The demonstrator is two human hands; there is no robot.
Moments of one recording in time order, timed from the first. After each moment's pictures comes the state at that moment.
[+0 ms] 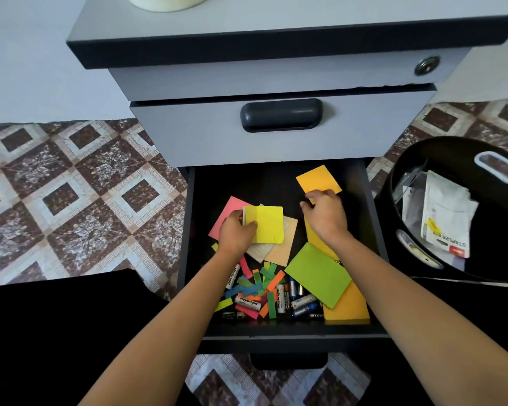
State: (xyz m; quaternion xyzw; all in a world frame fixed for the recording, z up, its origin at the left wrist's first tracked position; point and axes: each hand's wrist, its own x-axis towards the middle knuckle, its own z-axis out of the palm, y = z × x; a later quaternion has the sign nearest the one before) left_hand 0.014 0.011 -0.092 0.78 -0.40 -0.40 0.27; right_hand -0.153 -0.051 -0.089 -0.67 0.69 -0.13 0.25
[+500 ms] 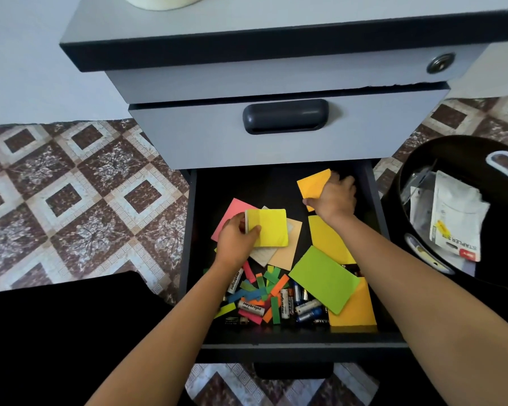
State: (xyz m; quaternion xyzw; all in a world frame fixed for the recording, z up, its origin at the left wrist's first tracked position) left_hand 0.021 0.021 -0.098 0.76 -0.44 -0.37 0.30; right_hand -0.153 -0.089 -0.094 -0.61 0.75 -0.07 0.23
